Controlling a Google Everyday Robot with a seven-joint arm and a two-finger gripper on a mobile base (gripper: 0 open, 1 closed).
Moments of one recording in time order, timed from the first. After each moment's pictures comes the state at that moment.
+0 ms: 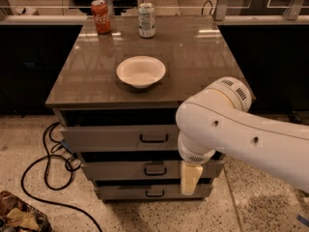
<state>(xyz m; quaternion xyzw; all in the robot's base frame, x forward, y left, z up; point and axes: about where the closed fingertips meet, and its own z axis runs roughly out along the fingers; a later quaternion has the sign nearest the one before) 0.444 -0.099 0.712 -0.66 0.75 -0.07 0.10</state>
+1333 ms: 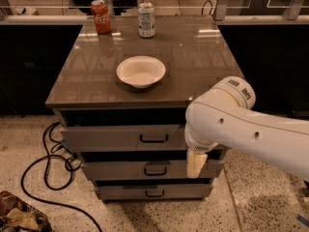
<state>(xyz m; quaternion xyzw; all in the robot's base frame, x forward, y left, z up) 0.495 -0.121 0.700 -0.65 0.74 -0.10 0.14</state>
